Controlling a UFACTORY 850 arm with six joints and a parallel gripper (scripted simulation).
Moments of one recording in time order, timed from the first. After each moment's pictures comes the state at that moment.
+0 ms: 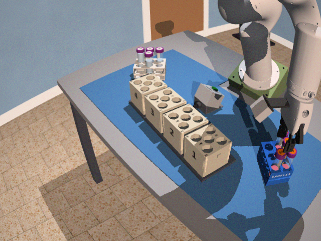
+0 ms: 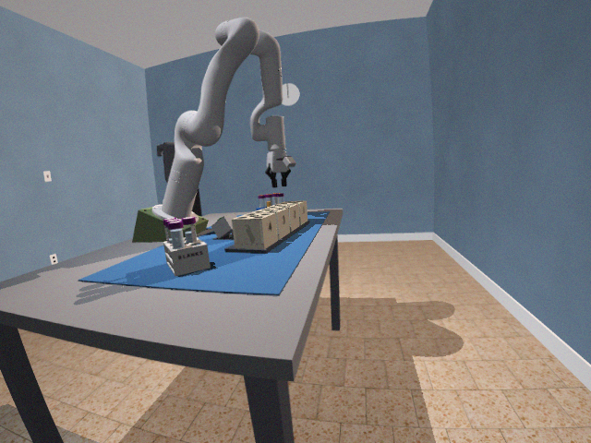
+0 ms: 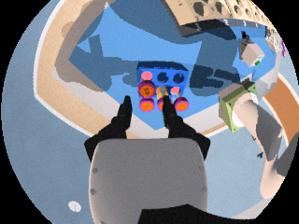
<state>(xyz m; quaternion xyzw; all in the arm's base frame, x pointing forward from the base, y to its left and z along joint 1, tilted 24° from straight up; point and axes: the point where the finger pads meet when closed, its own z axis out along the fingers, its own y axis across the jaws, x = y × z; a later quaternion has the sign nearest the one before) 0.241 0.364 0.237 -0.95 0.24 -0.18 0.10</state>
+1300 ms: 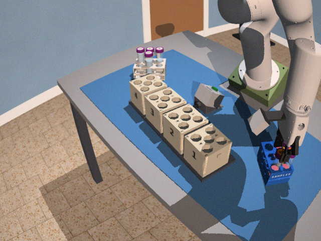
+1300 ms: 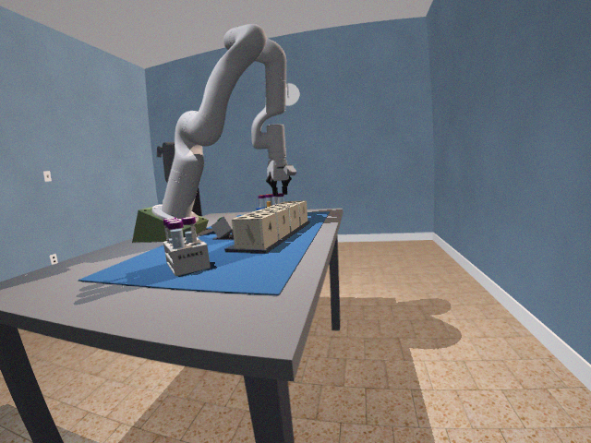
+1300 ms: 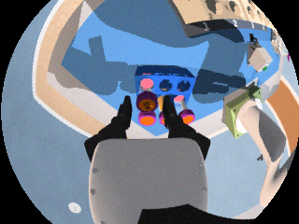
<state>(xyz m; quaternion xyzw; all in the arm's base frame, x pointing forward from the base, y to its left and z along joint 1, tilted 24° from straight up) 0.257 0.368 0.202 -0.95 0.24 -0.18 0.10</state>
